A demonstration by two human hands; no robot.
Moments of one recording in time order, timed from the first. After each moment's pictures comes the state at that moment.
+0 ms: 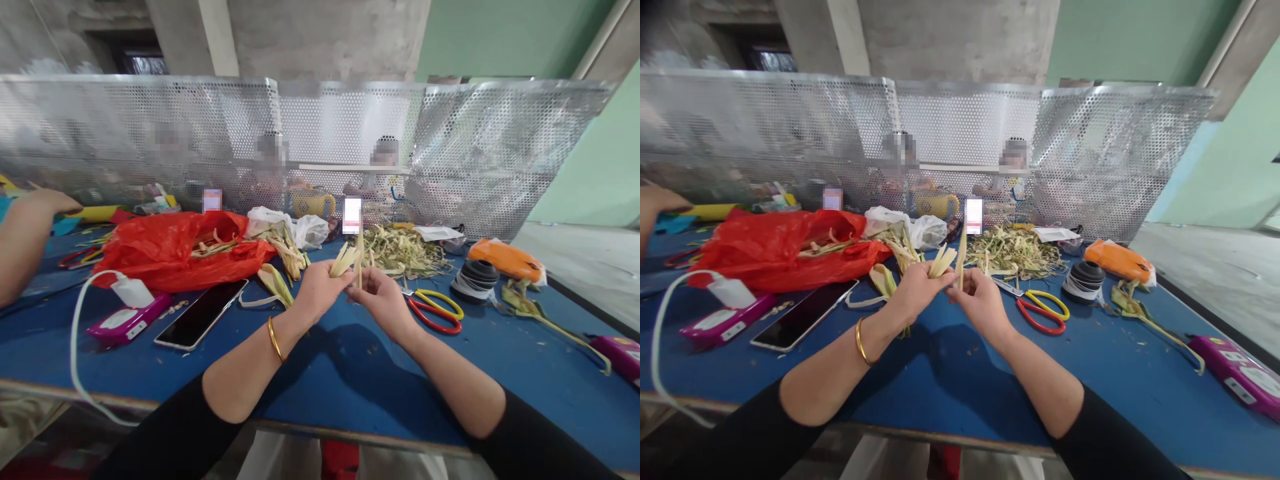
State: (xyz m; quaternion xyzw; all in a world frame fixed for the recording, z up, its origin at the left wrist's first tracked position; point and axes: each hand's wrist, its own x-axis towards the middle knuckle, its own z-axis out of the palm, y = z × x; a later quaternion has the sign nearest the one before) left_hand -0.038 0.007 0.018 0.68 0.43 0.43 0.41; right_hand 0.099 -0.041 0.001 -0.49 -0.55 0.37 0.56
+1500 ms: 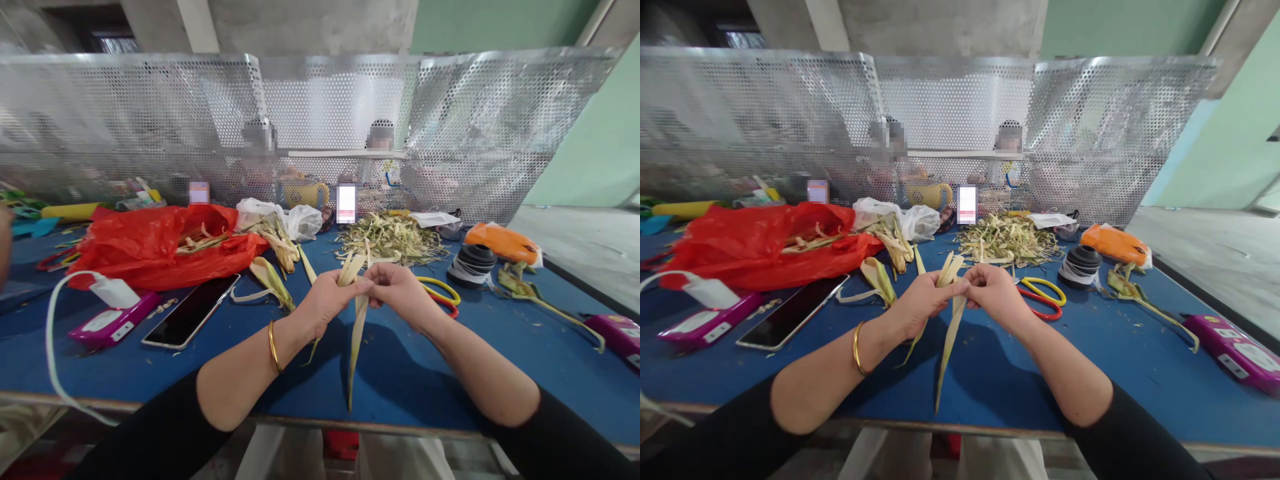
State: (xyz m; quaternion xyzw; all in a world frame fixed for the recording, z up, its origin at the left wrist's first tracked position) left_hand -0.024 -0.019 0.005 0.58 0.36 0.35 0.65; right_hand 0.127 -0.055 0.012 -0.54 -0.56 0.41 0.48
